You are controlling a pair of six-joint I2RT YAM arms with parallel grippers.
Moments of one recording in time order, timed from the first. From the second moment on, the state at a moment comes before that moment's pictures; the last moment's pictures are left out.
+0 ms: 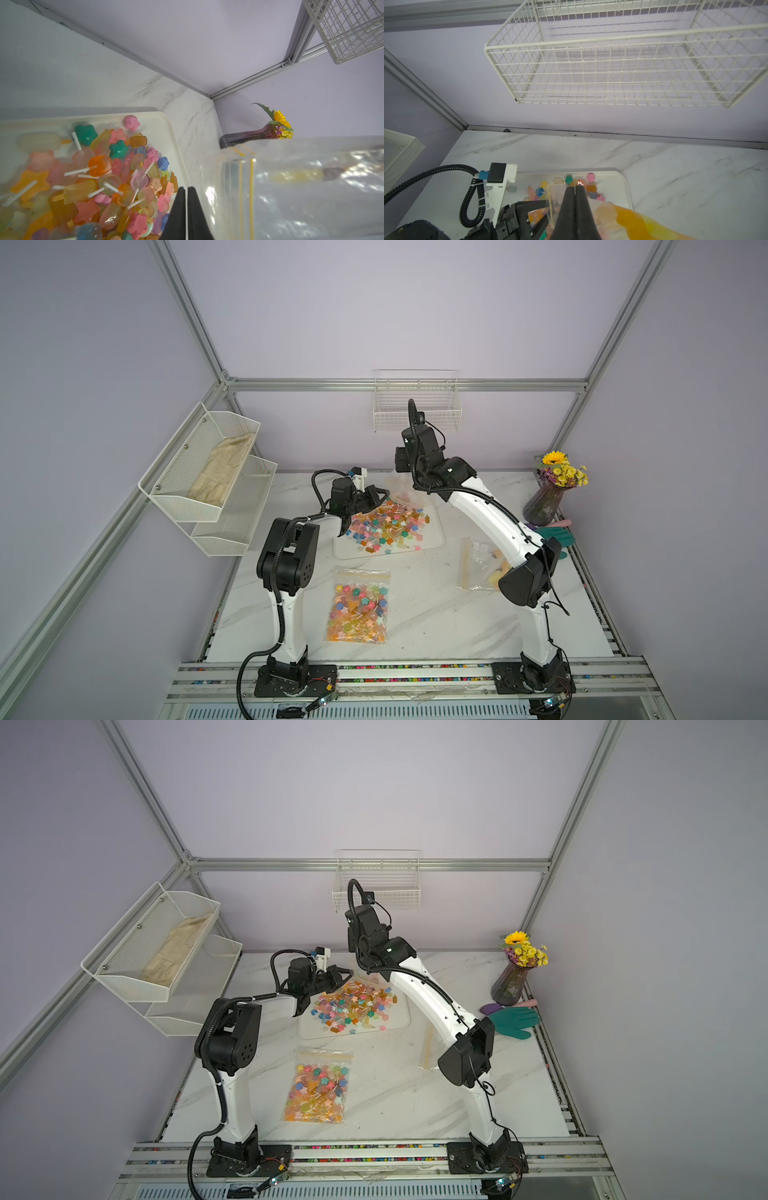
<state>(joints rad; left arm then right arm) -0.22 2.07 1.29 0.51 0.63 -0.84 0.67 2.07 2.30 -0.67 0.48 0.33</state>
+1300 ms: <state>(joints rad) -0.10 1.13 0.80 0.46 0.34 -0.76 0.66 1.22 1.51 -0.81 0.44 0.66</state>
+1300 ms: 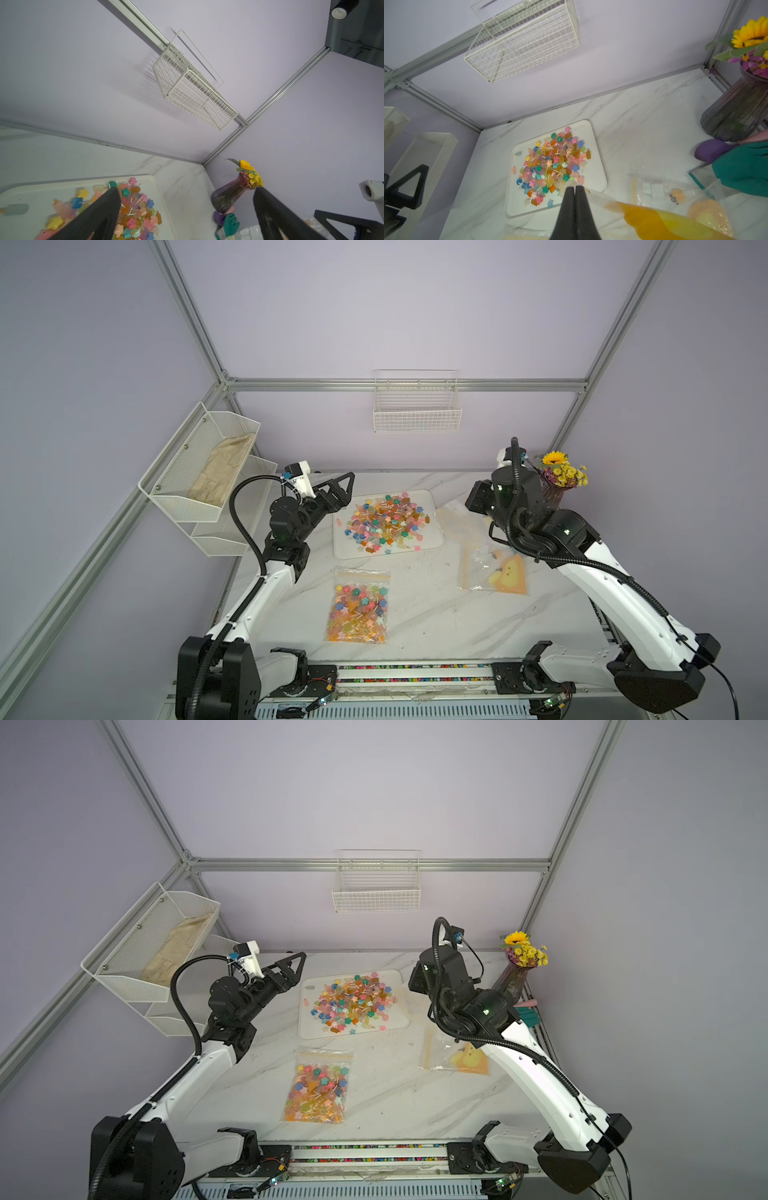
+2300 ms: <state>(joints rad) -0.06 1.12 0.79 0.34 0.63 -0.74 0.51 1.33 1.21 -0.98 0.32 0.82</state>
